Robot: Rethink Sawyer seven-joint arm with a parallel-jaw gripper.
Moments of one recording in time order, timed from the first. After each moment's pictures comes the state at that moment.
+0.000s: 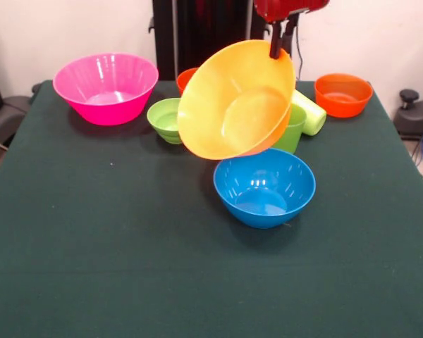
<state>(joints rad) -0.39 -0.94 0.42 1.91 -0.37 0.78 1.53</state>
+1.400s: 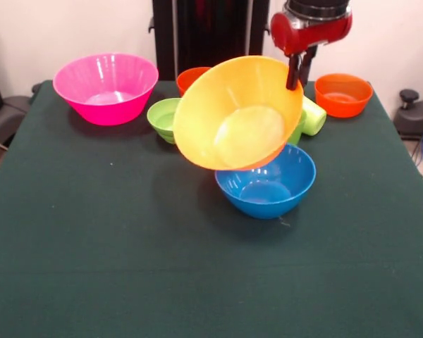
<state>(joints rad) -0.31 -0.81 0.37 1.74 -0.37 0.78 1.53</state>
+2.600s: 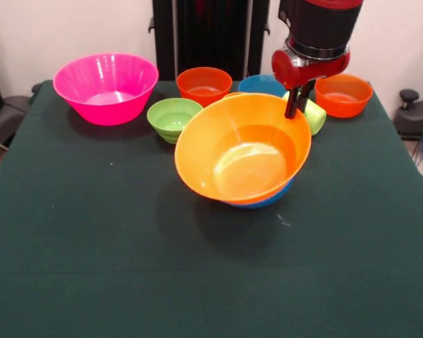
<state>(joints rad) -0.24 -0.69 0.30 1.66 -0.40 0.77 1.53</state>
